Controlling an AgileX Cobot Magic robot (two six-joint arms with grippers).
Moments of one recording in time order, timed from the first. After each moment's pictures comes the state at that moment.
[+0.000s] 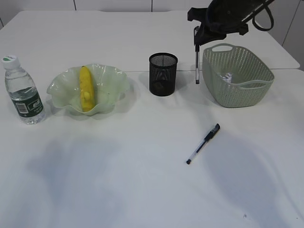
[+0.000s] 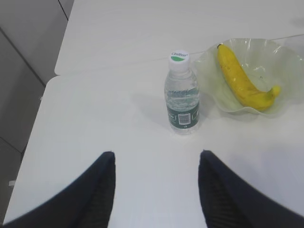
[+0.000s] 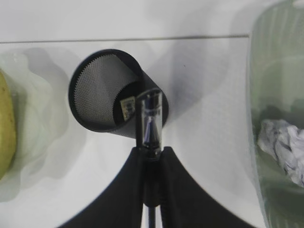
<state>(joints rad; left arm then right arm) 0.03 0.69 -0.69 0.11 0.57 0.00 0.13 2.23 -2.16 0.31 0.97 -0.02</state>
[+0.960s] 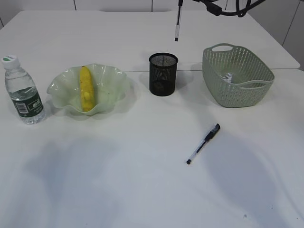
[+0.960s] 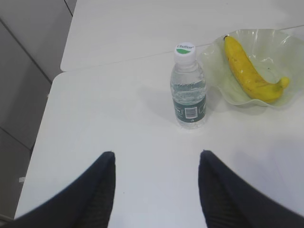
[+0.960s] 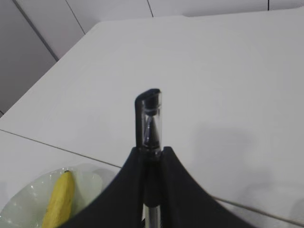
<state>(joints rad) 0.03 0.69 -0.69 0.14 0.59 0.00 0.13 2.24 -2.16 0.83 0.55 -0.62</state>
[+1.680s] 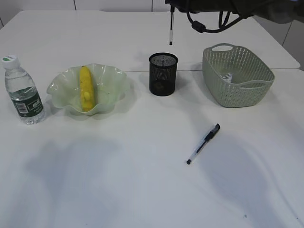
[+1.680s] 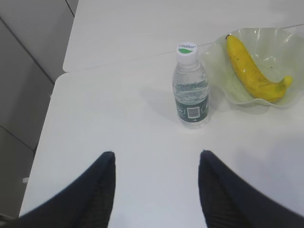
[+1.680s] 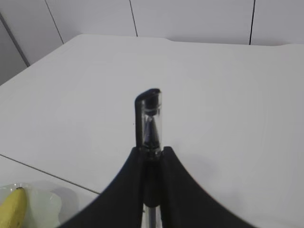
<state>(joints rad) 0.03 0.69 -0.69 0.15 0.59 0.00 0.19 2.32 -2.16 0.90 0.33 -0.83</state>
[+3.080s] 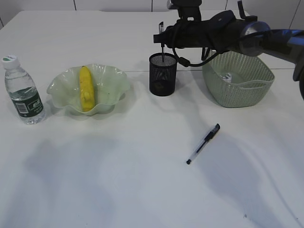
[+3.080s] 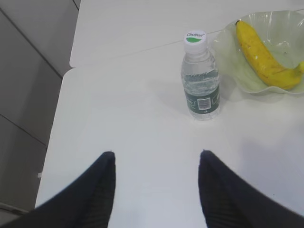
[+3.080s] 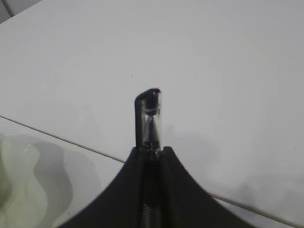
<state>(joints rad) 0.03 0.72 -0.69 0.21 0.59 0.00 0.23 2.48 -2.16 0.99 0.28 -0.96</state>
